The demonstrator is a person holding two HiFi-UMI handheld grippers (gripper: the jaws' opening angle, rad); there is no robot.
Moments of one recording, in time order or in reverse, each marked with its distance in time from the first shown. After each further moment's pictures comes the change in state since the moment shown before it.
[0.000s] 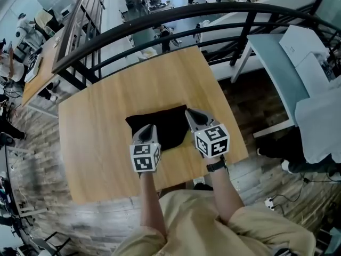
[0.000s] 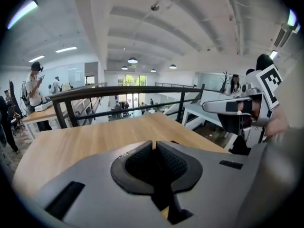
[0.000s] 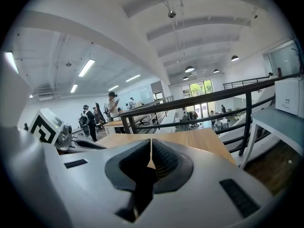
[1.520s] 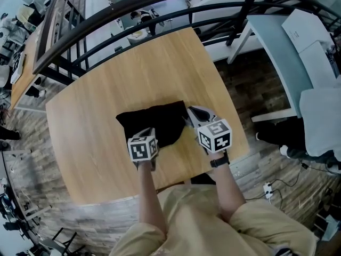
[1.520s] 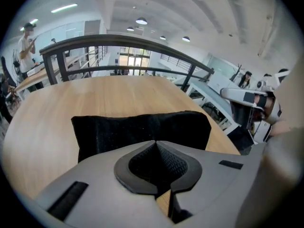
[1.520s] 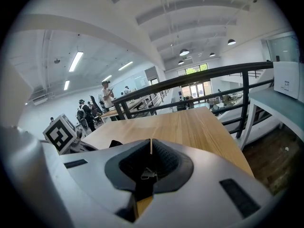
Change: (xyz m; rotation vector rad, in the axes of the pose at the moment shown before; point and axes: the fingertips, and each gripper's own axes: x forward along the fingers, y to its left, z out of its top) left arm 0.086 0.013 -0.104 -0.187 0.383 -0.089; right arm 0.040 -0.054 -0.078 0.083 0.179 -0.011
